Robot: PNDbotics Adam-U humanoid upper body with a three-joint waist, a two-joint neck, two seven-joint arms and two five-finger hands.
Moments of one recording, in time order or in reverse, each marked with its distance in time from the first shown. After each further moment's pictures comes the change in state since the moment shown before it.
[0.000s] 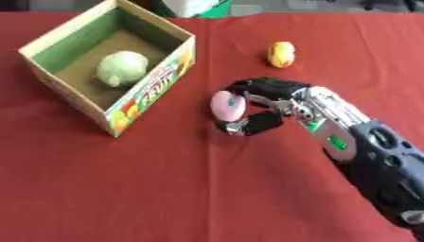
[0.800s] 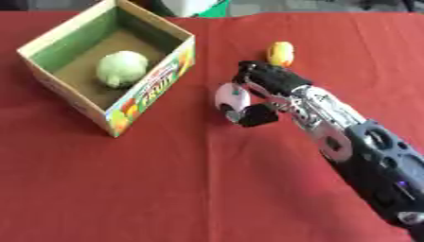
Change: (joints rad) left arm 0.012 0.000 0.004 0.000 0.007 0.006 -0.011; right arm 0.018 -0.009 0.000 -0.060 0.024 0.127 -0.237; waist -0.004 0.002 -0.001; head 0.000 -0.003
